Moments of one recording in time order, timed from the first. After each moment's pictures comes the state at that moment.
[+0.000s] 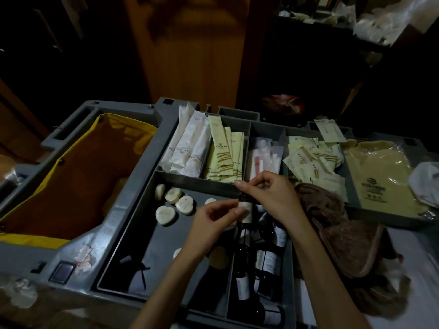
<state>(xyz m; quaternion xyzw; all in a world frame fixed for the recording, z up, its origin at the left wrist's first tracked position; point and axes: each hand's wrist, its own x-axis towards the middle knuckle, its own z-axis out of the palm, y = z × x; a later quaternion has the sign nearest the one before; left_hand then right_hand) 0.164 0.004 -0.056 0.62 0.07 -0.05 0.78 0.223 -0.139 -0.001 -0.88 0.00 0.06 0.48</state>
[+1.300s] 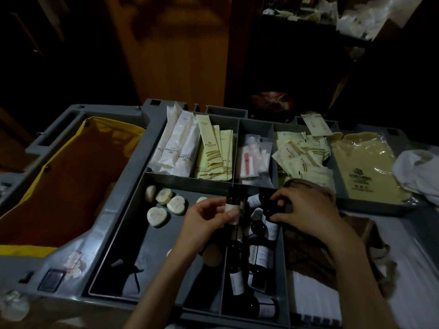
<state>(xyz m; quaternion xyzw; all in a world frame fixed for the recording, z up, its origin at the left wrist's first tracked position) 0.165 0.006 -0.056 0.62 0.10 -0.08 0.77 0.208 -0.213 0.006 -0.97 -0.13 0.12 0.14</state>
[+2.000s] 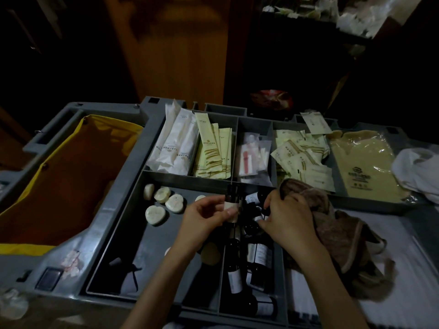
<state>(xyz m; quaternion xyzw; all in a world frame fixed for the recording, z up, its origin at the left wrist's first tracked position) 0.164 0.004 -0.054 0.63 0.11 -0.07 0.77 0.189 -0.181 -0.028 -0.99 -0.10 0.01 0.03</state>
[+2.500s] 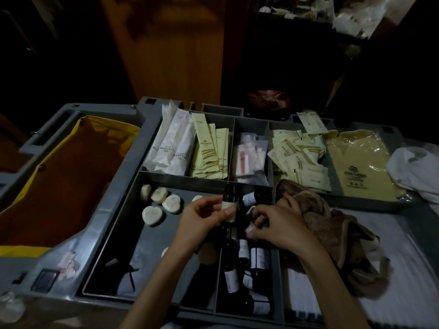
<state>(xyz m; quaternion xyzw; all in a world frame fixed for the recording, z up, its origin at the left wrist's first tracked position) 0.164 0.001 -0.055 0.64 0.11 -0.07 0.76 0.187 -0.190 -0.031 -0.96 -0.12 0.13 0.19</state>
